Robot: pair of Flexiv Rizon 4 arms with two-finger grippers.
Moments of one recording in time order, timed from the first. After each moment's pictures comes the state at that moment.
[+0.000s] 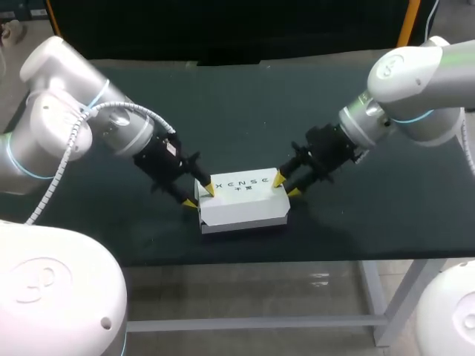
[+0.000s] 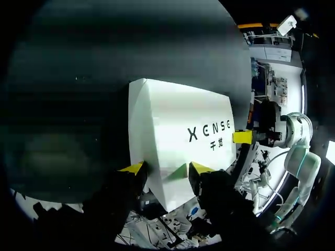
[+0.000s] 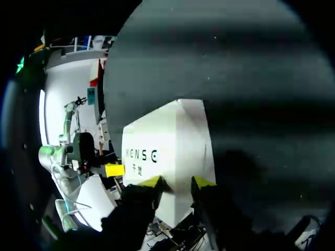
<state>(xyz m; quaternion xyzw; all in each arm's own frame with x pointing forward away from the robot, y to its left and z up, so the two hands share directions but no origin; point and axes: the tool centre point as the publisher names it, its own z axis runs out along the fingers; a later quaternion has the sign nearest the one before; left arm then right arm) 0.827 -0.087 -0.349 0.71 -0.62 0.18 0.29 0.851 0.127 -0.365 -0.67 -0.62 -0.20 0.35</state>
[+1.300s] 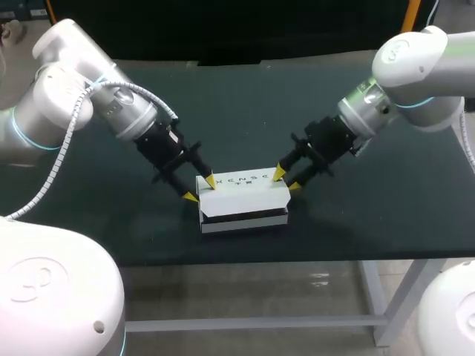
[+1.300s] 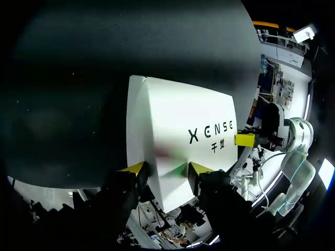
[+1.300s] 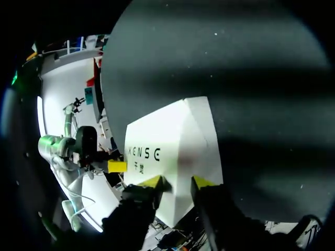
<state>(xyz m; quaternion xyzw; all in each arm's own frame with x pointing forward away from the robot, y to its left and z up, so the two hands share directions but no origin) 0.833 -0.090 -0.336 0.71 -0.60 0.11 0.35 0.855 0.128 -0.349 -0.67 -0.61 -0.17 0.39</state>
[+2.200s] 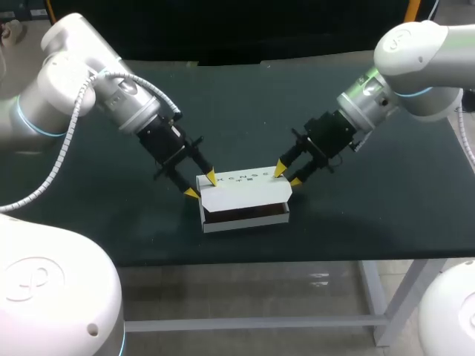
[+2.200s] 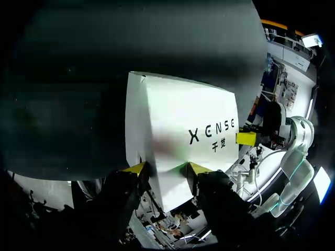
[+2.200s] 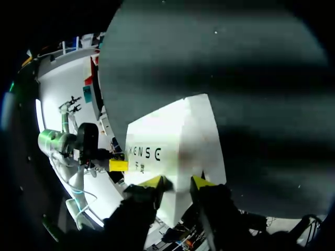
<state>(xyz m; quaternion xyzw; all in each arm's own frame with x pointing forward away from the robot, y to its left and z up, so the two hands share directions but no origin) 0.837 -0.093 -0.329 0.71 -0.58 0.07 0.38 0.861 0.127 -0.344 -0.67 -0.60 -0.14 0.41</state>
